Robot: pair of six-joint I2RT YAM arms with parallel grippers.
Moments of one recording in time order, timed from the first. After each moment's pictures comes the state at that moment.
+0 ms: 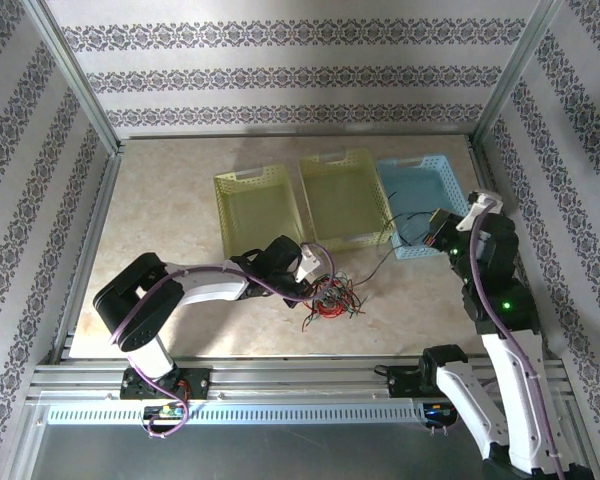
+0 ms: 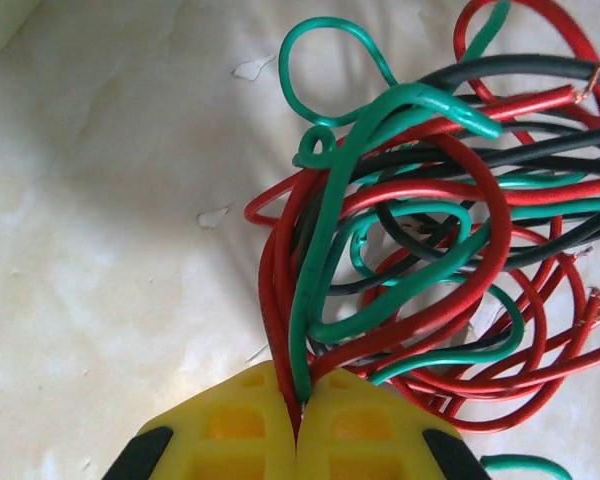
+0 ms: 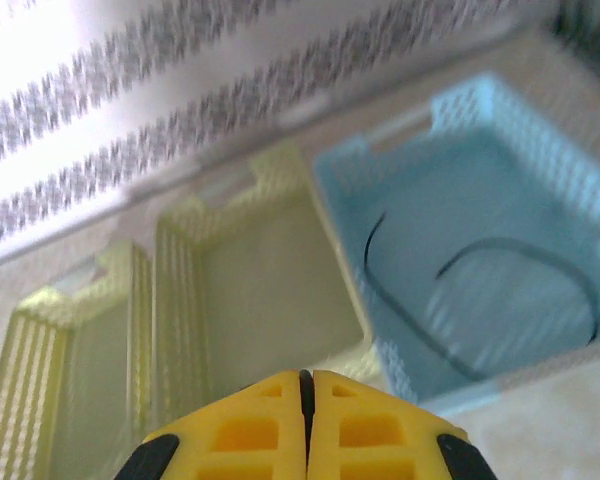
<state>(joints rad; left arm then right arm) -0.80 1.68 0.83 -0.08 0.27 -0.06 0.09 0.66 0.95 -0.61 0.07 0.44</state>
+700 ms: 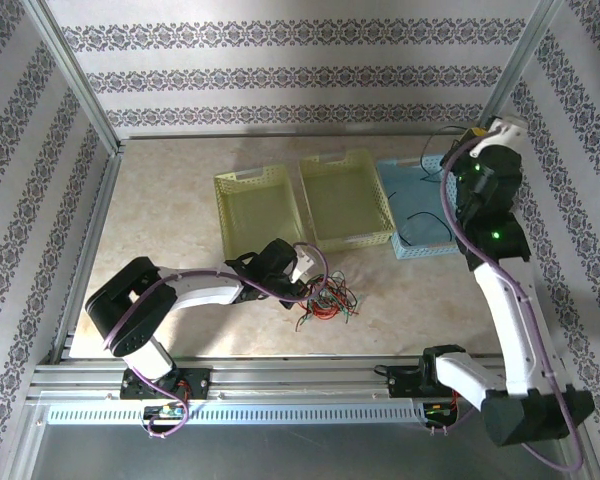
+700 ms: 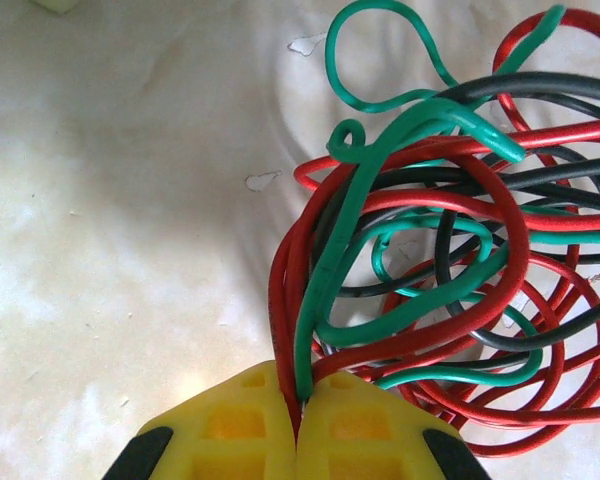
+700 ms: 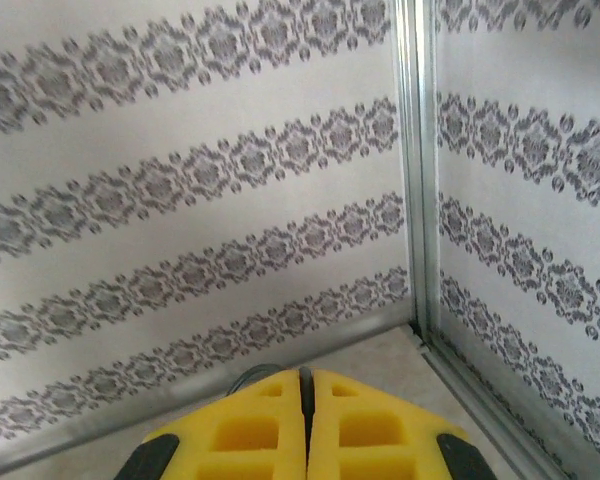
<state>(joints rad) -0.80 1.64 0.79 -0.07 0.22 -0.13 0.08 1.09 1.19 -0.19 0.37 0.23</state>
